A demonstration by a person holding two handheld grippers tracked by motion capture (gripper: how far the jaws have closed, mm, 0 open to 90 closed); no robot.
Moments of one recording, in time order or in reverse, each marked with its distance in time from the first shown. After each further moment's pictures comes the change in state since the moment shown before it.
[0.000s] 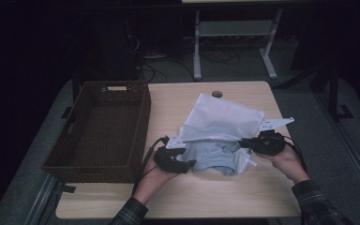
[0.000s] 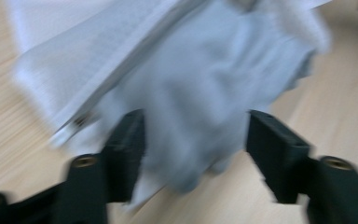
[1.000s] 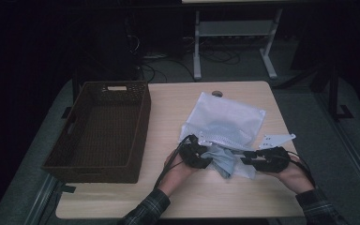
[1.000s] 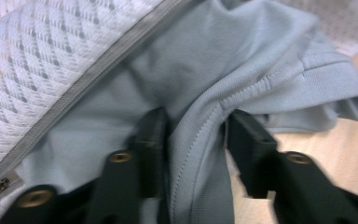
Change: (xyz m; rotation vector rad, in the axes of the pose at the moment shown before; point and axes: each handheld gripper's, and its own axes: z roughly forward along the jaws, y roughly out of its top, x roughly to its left) left arm -0.009 0.022 0.070 0.142 0.014 0.044; right arm 0.038 -0.023 -0.015 0.078 -0.041 -0.093
